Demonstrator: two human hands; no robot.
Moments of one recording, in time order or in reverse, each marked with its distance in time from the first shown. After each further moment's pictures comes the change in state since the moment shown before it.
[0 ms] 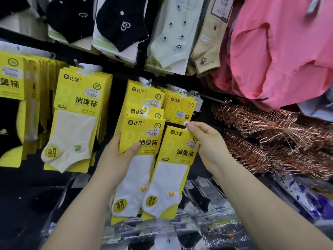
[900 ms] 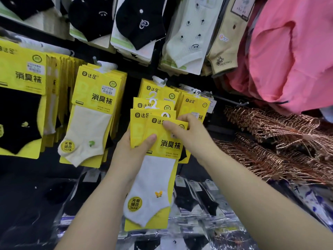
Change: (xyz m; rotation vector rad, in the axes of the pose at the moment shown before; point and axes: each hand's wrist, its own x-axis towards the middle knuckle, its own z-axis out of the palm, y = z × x) left_hand -0.001 0.007 0.006 -0.219 0.024 -0.053; right_hand 0.004 -0.011 0.058 -0.480 -0.125 -0.080
